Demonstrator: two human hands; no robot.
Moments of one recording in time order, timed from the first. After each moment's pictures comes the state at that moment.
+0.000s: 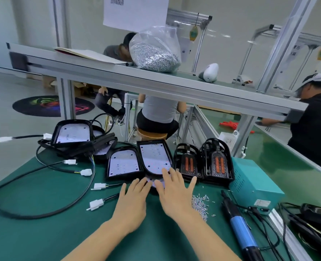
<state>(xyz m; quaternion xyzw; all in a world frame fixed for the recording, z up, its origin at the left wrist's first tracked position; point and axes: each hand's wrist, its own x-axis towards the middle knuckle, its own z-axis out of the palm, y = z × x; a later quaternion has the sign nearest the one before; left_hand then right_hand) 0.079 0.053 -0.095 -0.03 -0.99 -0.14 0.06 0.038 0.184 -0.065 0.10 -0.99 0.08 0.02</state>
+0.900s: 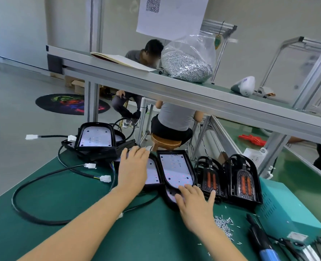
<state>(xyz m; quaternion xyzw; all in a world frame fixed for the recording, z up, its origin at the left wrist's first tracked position) -0.002 -0.027 -0.056 0.06 -0.95 -0.06 0.29 0.015 0.174 -0.072 0.11 -0.99 0.07 0.03</state>
